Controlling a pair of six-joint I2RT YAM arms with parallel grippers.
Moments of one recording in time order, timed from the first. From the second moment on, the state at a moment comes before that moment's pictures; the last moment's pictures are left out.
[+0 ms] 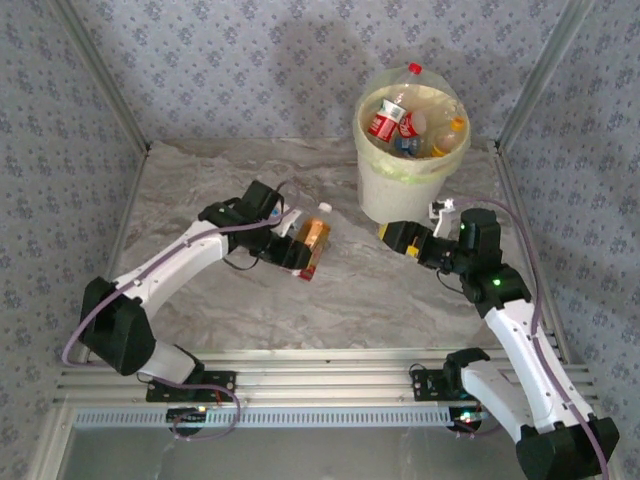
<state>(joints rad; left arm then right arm) -0.61 1.46 1.23 -0.84 0.46 -0.21 0.22 0.82 0.79 -0.40 -0.64 0.73</state>
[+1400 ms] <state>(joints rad) -0.67 1.56 1.39 -0.62 0.91 -0.13 0.45 1.08 1.05 -0.35 -0.48 0.73</state>
